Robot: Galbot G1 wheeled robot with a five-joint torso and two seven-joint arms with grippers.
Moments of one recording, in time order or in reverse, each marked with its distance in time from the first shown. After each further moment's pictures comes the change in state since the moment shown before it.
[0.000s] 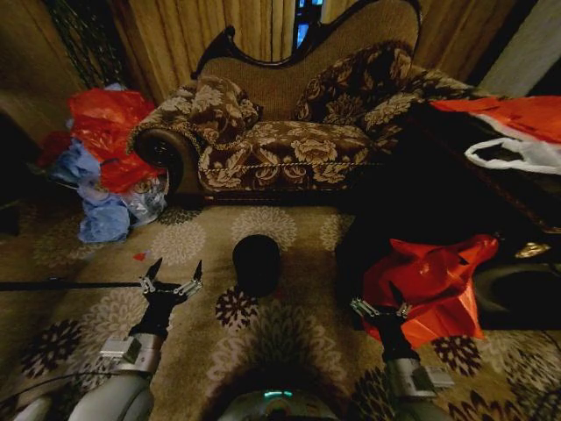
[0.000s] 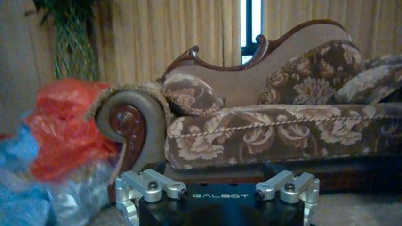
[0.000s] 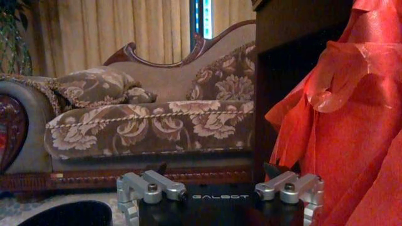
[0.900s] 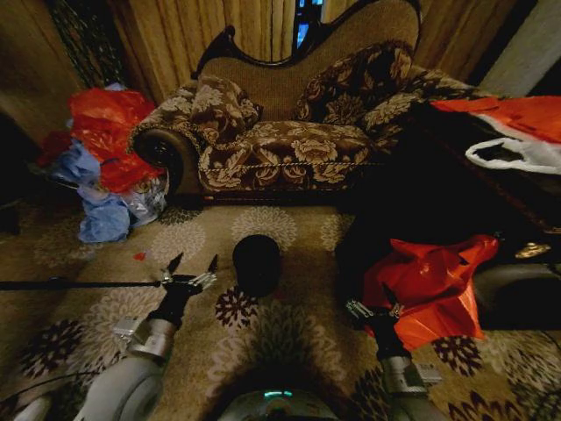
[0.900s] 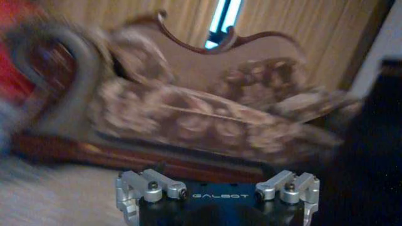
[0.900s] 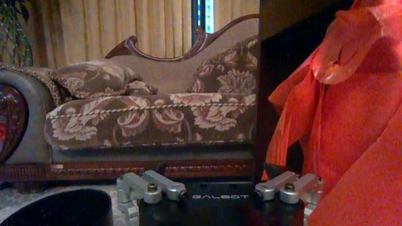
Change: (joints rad) left arm -0.141 0.231 0.230 -0.021 -0.431 0.058 -0.098; right arm 0.030 0.007 -0.017 -0.081 -0.029 0.038 -0.004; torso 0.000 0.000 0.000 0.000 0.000
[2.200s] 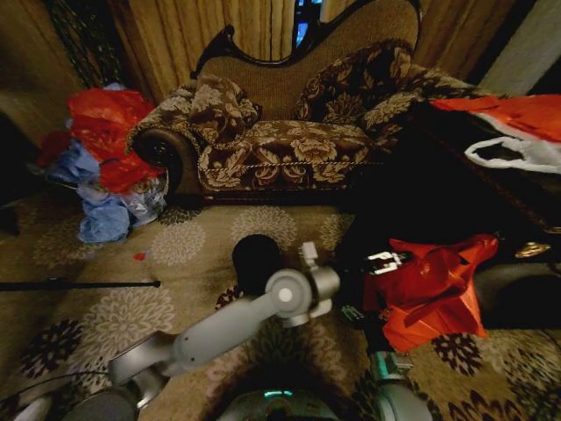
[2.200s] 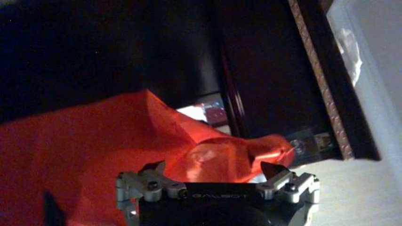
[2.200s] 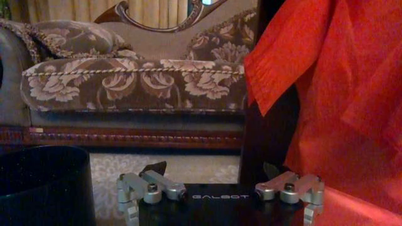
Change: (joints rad) left arm -1.207 -0.305 0.974 0.510 -1.147 0.132 -0.198; right arm 0.142 -0.047 -0.029 -0.241 -0.031 0.033 0.068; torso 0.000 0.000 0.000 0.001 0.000
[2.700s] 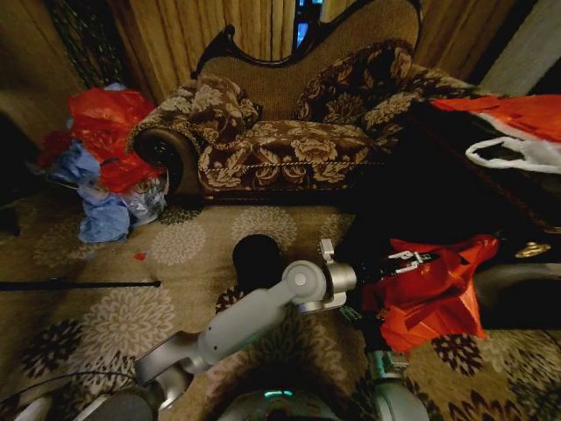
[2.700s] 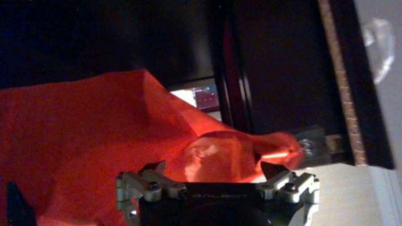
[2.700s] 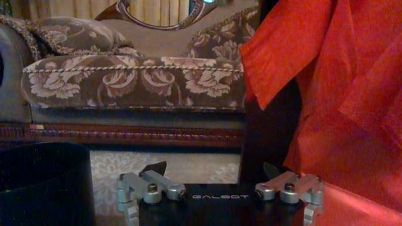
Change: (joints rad) left arm 0.013 -0.099 -0.029 0.137 -0.023 0.103 0.056; right arm 0.003 -0.012 -0.004 -0.010 0.003 0.000 0.006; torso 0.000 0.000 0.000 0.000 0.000
